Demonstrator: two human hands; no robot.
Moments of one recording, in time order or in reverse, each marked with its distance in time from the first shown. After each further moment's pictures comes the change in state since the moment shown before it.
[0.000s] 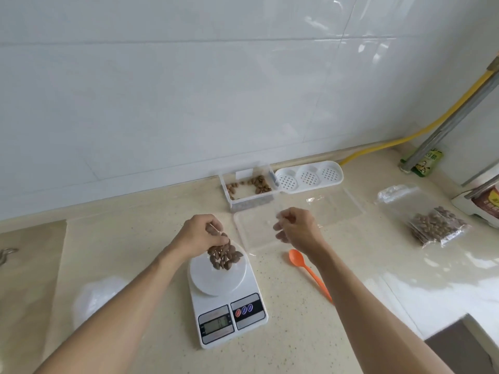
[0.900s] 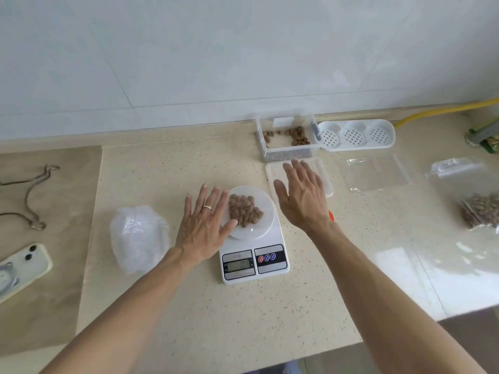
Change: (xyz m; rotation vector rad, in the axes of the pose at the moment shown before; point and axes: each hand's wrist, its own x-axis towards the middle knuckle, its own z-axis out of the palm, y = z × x) left_hand -0.067 -0.105 0.038 0.869 0.159 0.139; right_hand -0.006 0.017 0.071 -0.810 -0.047 -0.409
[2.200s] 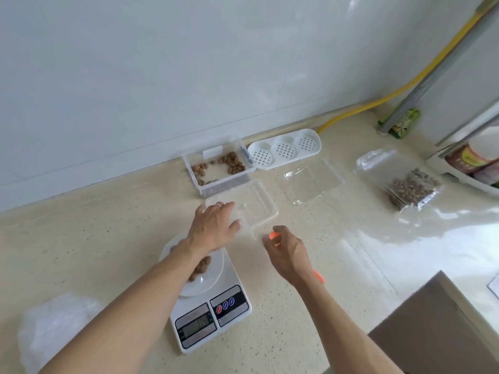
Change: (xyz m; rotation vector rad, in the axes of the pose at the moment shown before) left_hand 0.140 0.110 -0.033 -0.132 -0.173 0.227; right_hand -0.048 0.072 0.010 0.495 -0.028 0.544
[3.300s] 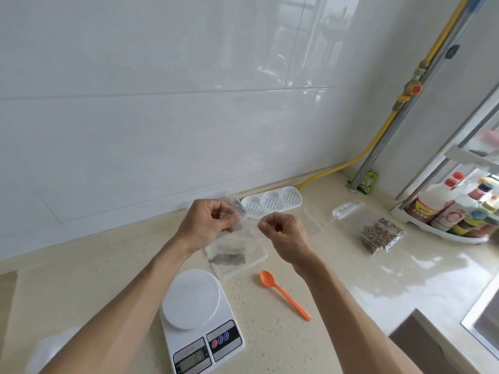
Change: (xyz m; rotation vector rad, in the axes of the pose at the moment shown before) left_hand -0.069 0.040 -0.142 -1.018 0.311 0.142; right_hand -0.043 -0.107 -0.104 0.404 0.120 -0.341
